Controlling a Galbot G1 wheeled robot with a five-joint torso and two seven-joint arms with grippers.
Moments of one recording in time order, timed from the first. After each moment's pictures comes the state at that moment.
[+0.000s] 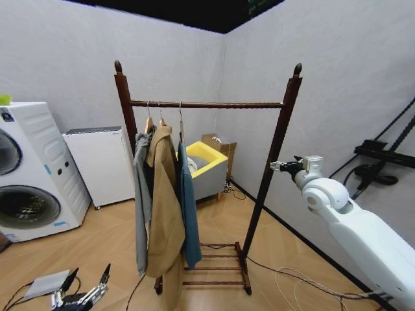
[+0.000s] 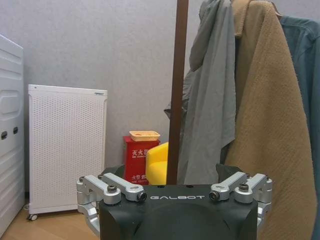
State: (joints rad) left arm 1.94 -1.35 -0.90 -2.27 -0.51 -0.14 0.13; right arm -0.56 0.61 0.35 1.88 0.92 -0.60 0.51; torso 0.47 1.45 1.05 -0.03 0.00
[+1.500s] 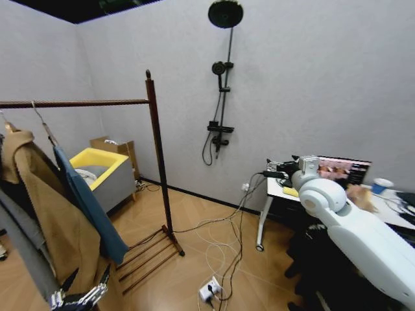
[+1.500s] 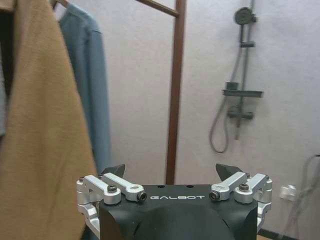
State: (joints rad) left arm 1.94 -1.35 -0.90 -2.27 -0.51 -0.14 0.13; right arm -0.59 0.60 0.38 1.97 0.94 -0.63 0.55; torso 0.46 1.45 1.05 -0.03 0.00
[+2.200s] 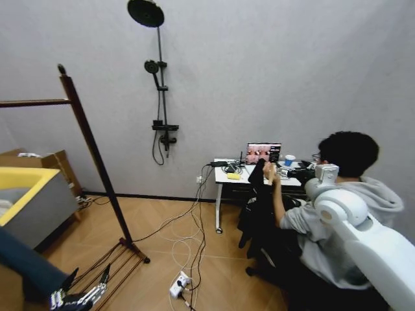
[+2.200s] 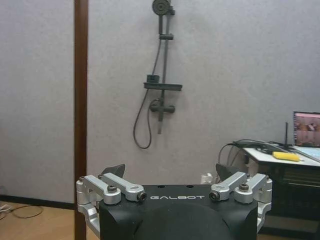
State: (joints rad) left arm 1.94 -1.35 -0.90 -2.27 -0.51 -0.14 0.13; right arm -0.80 0.62 0.56 2.02 0.92 -0.57 0.47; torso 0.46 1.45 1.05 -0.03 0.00
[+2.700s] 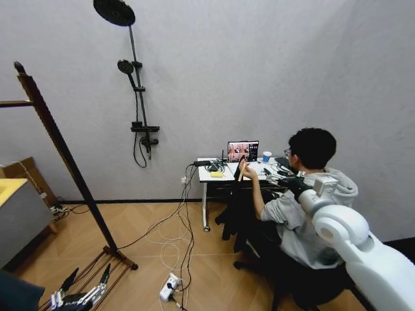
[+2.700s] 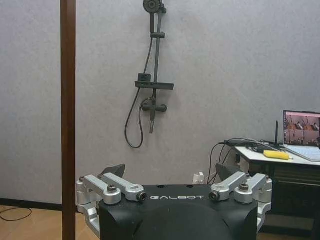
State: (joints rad) left arm 1.94 -1.35 -0.90 -2.27 -0.51 -0.14 0.14; right arm -1.16 0.74 0.81 2.24 0.86 -0.45 0.31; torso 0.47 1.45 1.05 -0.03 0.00
